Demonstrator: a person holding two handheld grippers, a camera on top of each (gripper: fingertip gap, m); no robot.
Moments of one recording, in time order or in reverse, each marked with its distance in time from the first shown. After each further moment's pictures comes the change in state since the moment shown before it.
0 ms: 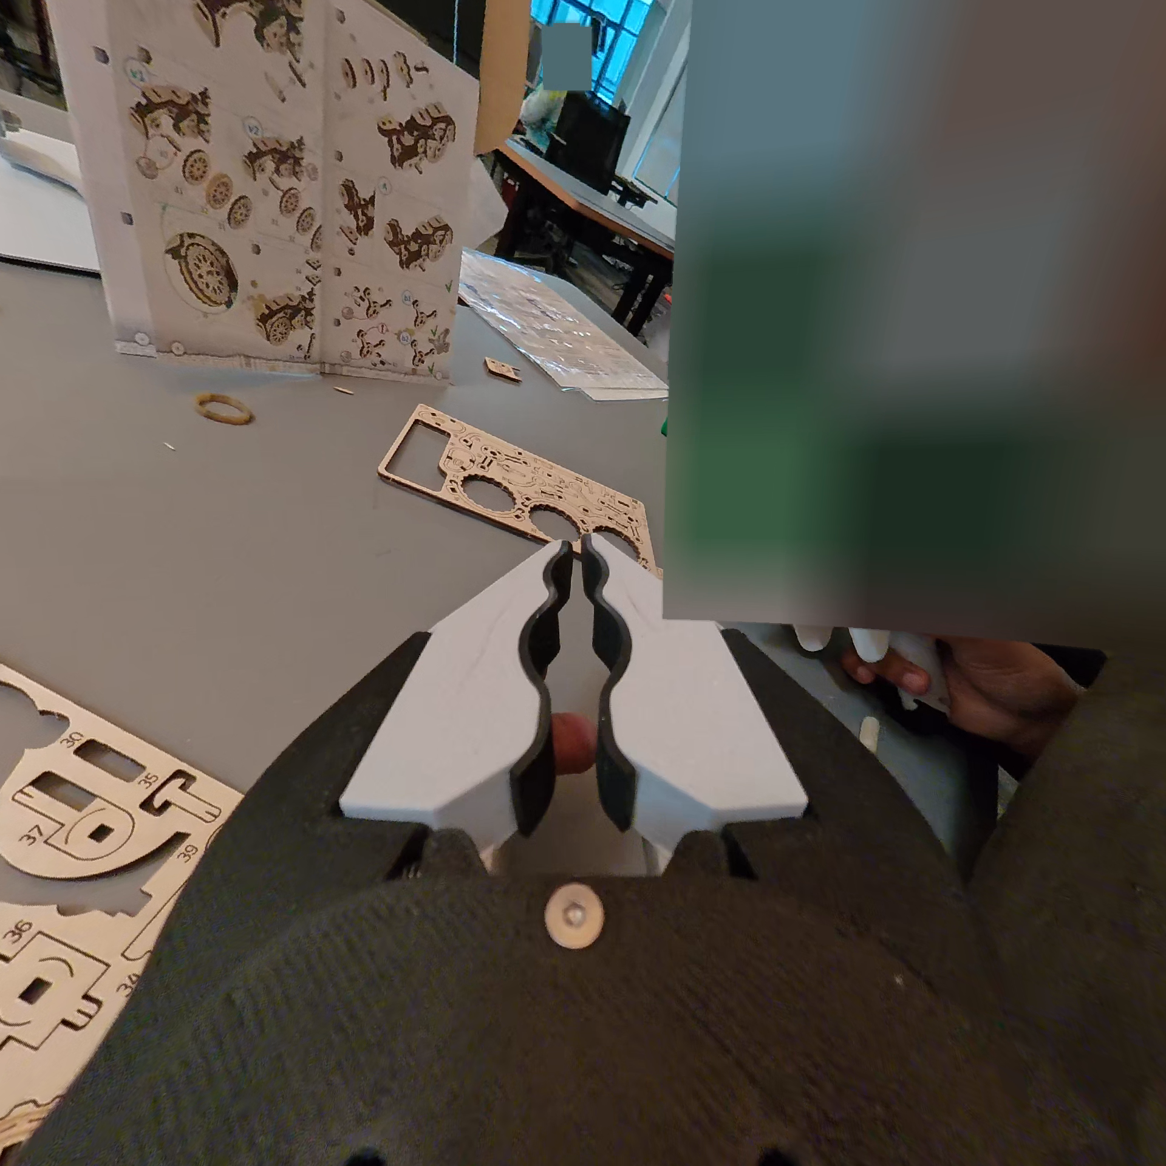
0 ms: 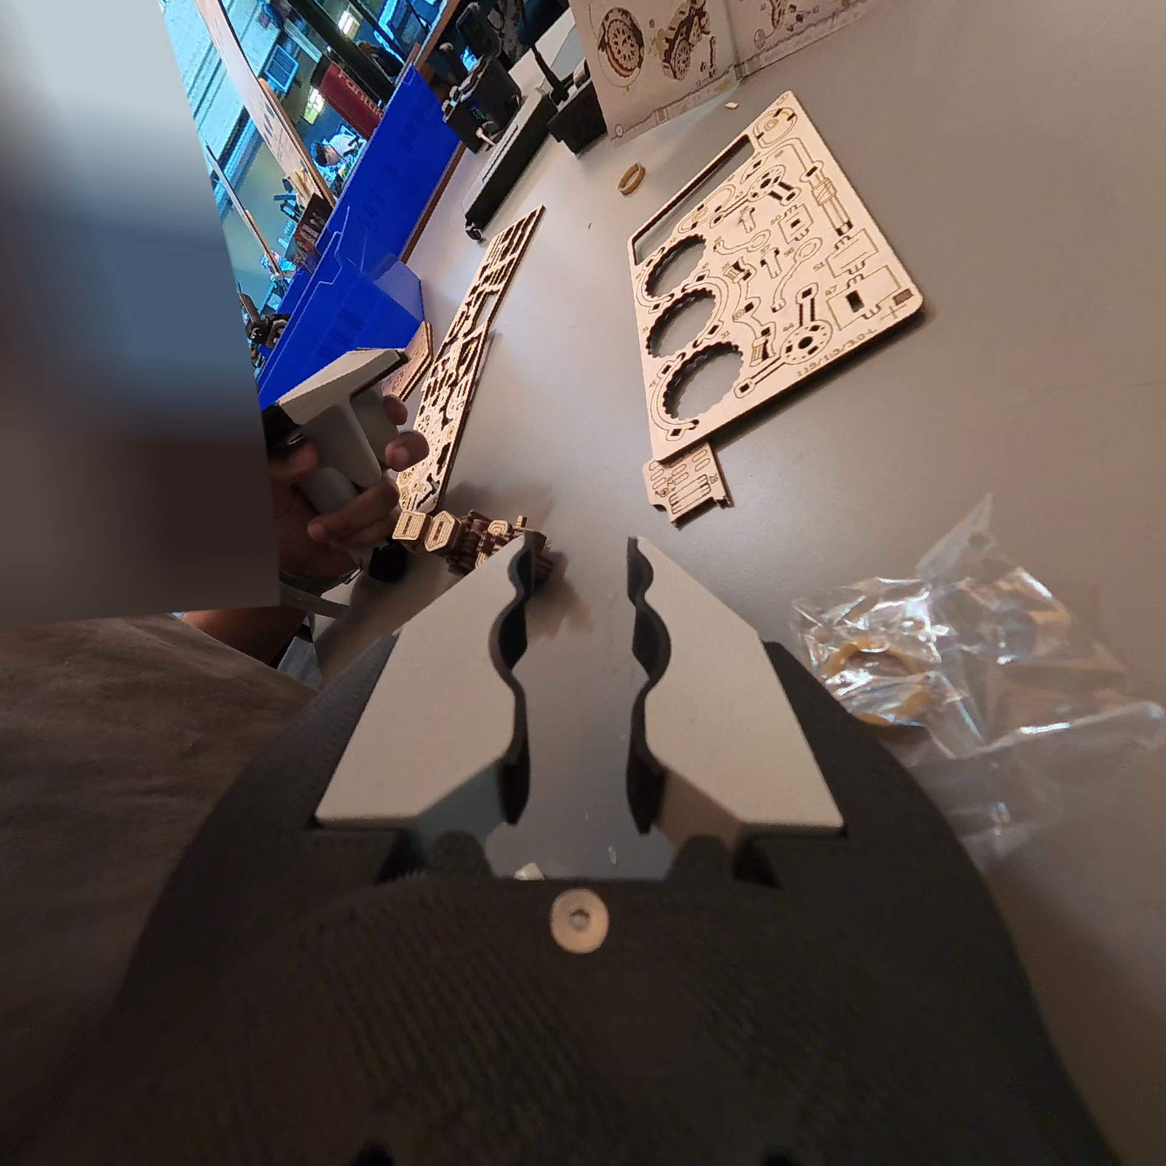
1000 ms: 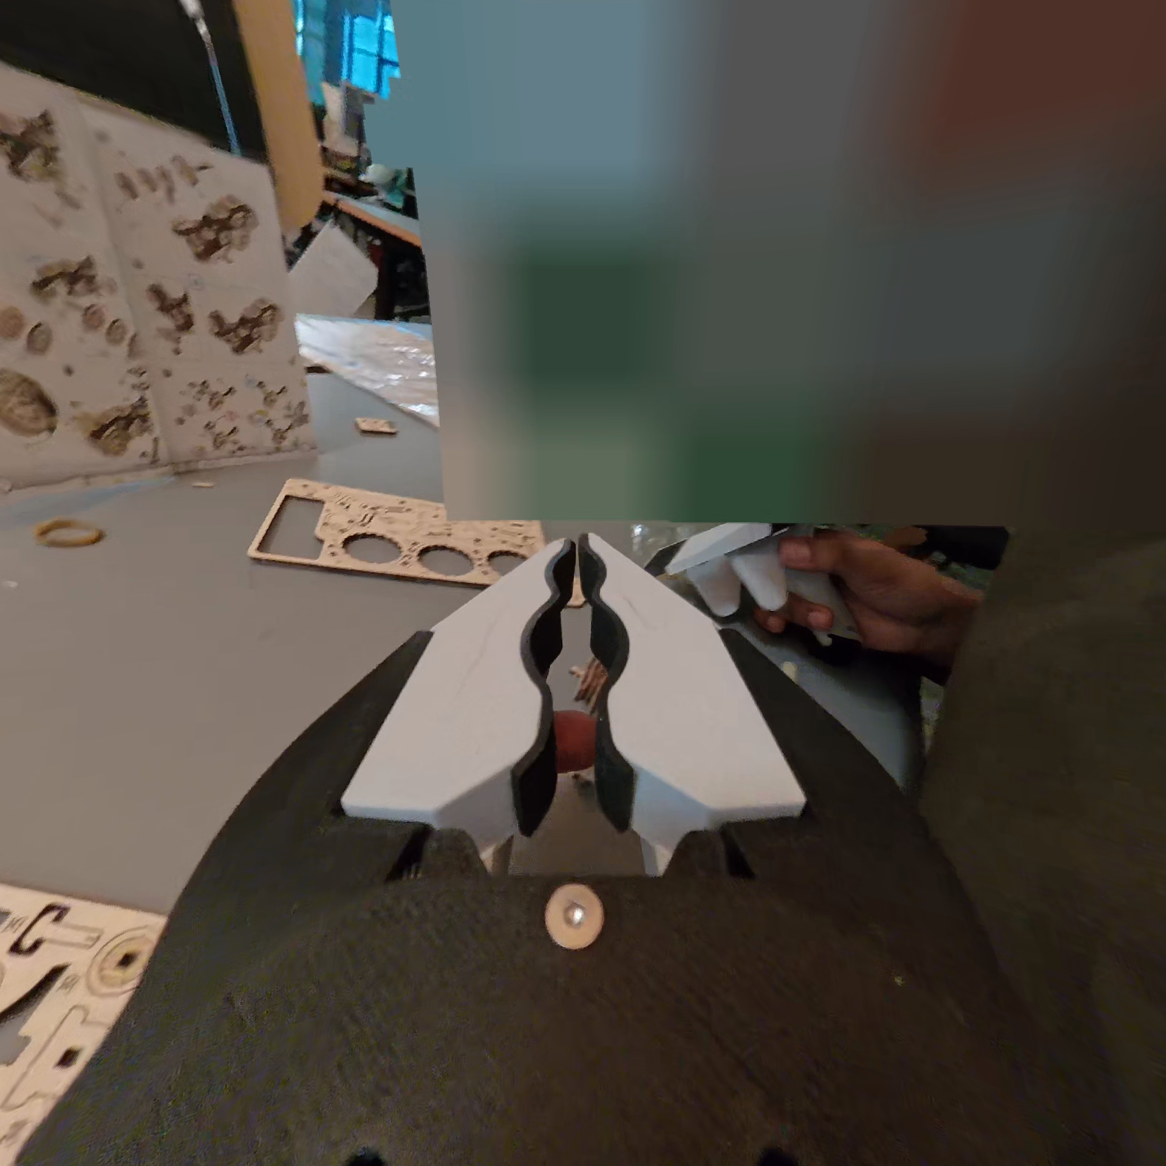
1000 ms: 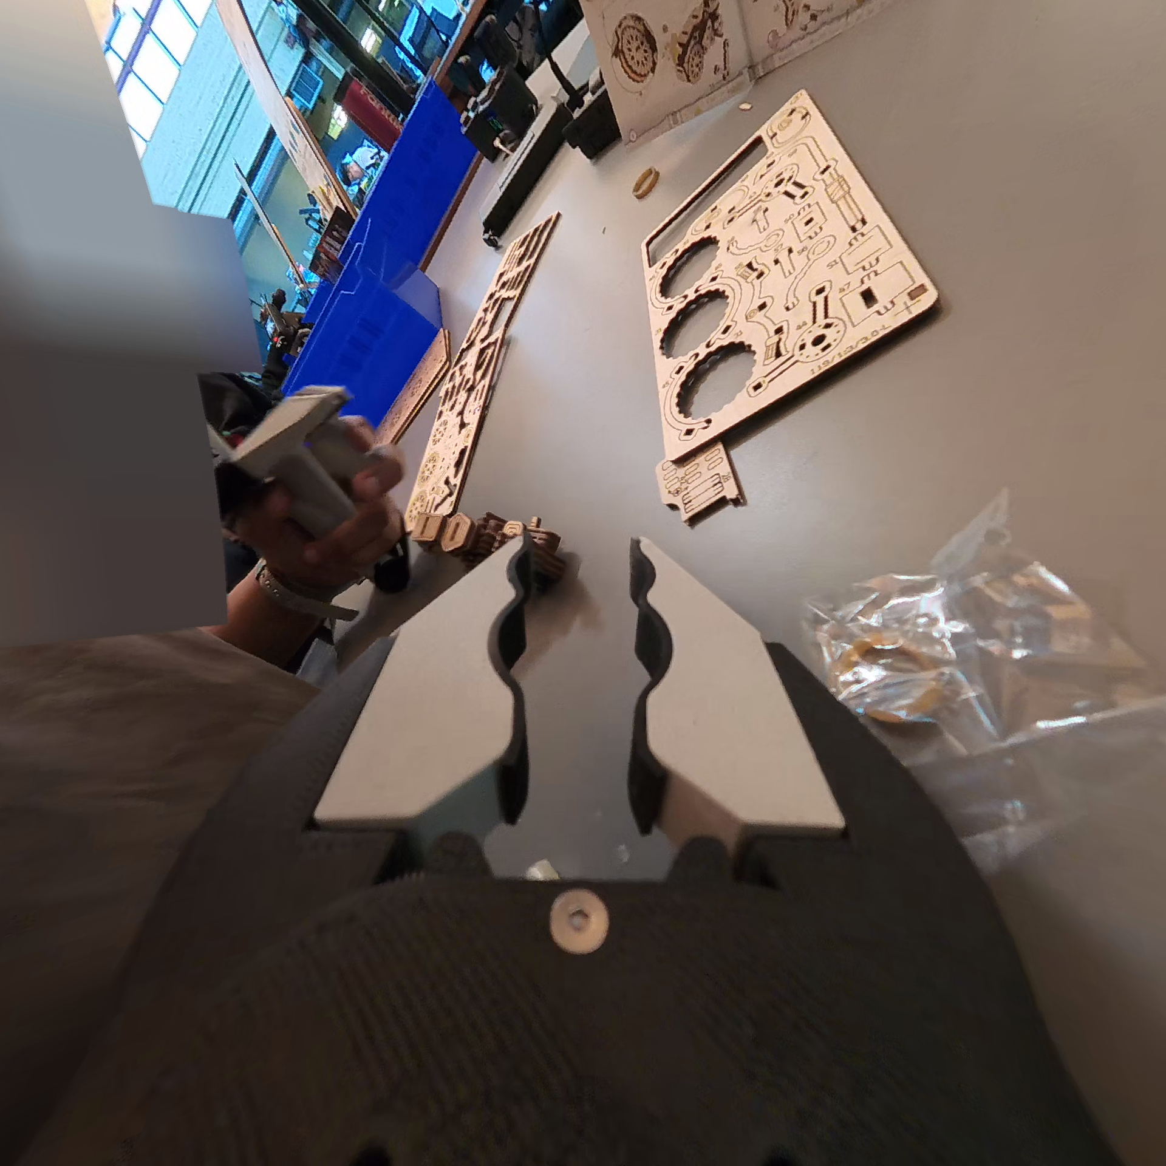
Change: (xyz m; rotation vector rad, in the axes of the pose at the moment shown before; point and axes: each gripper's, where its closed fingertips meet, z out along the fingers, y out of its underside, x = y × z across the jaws) left arm 0.054 -0.003 -0.012 0.043 0.204 0.175; right arm -0.006 -0.001 0.001 0.012 -0.025 0.025
